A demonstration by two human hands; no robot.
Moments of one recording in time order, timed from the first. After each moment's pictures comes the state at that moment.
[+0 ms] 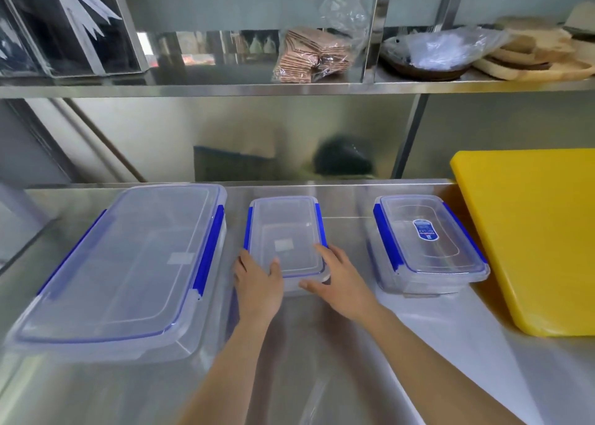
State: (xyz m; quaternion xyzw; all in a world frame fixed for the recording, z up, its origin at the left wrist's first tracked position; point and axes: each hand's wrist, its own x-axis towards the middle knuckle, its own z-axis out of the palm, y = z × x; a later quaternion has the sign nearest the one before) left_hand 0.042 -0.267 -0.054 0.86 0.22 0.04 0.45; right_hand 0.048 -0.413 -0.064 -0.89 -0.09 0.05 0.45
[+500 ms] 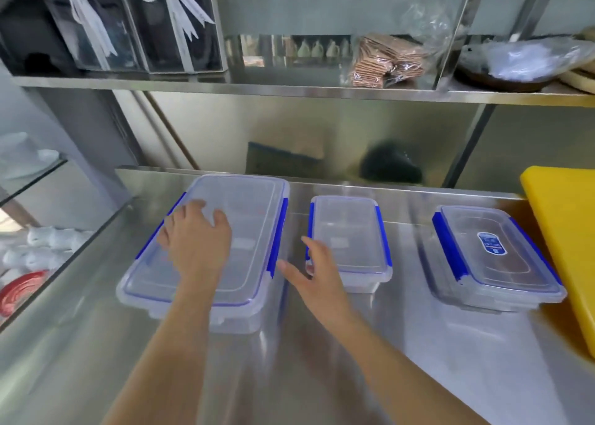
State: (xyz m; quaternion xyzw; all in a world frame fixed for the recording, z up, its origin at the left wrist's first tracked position) left_hand 0.027 -0.109 0.028 0.88 0.28 0.29 0.26; right_hand 0.009 -0.280 -0.022 -0.79 -0.07 0.07 0.60
